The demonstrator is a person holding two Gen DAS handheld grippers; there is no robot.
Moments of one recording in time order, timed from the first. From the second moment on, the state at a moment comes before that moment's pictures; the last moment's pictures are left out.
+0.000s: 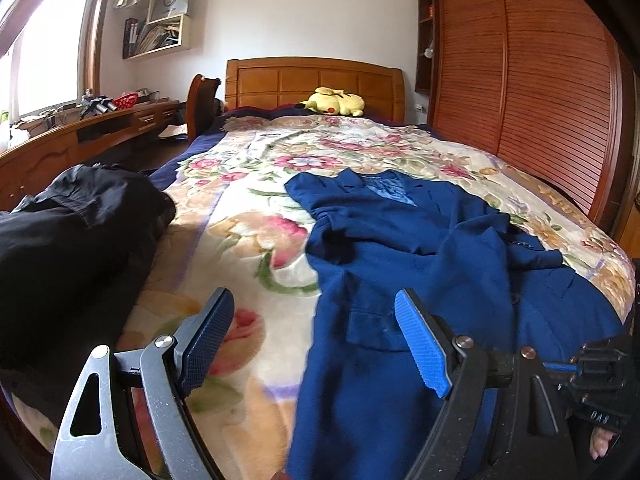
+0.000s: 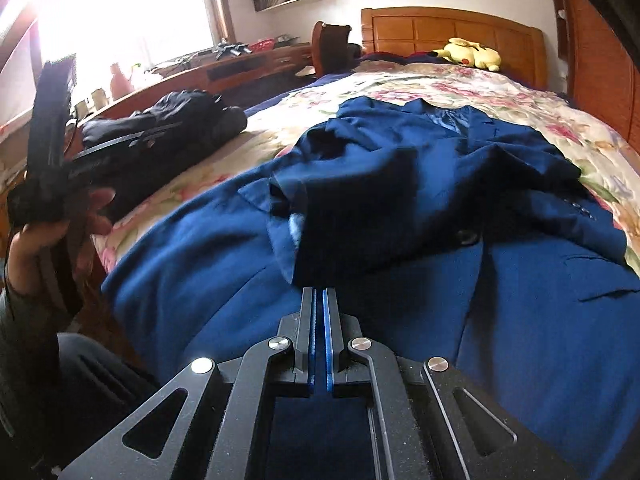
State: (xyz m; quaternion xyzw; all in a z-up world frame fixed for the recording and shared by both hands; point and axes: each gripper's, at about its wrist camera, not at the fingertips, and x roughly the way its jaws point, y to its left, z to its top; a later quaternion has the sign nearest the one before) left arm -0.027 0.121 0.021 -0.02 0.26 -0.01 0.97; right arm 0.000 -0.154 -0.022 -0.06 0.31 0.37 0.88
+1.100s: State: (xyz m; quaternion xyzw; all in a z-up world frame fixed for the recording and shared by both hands) left arm 0.050 0.045 -0.031 0.05 0.41 -0.08 0.91; right arm 0.097 -0.217 -0.009 -0.09 0.29 0.21 0.93
